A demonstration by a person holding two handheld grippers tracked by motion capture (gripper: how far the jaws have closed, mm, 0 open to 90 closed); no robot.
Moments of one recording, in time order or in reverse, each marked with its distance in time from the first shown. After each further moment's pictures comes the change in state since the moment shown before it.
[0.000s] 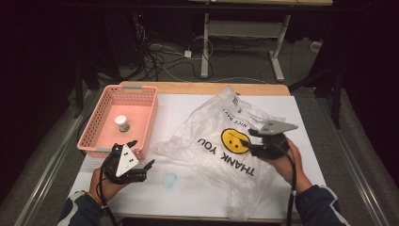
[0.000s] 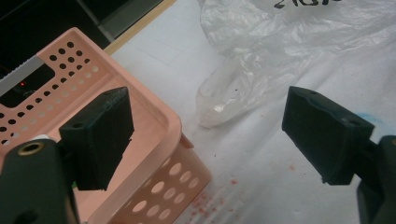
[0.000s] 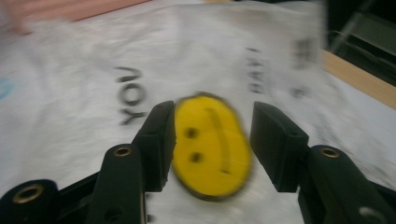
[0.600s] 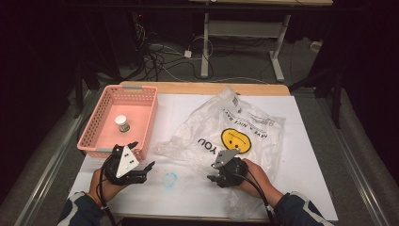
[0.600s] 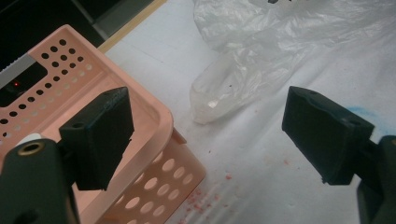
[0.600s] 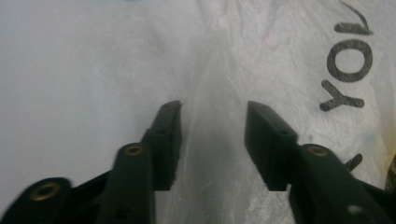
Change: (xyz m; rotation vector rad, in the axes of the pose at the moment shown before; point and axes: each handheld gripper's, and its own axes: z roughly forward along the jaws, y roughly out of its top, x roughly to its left) left arm -0.002 -0.002 0.001 0.008 -0.021 0.009; right arm 0.085 -0.012 0.068 0.264 0.249 -0.239
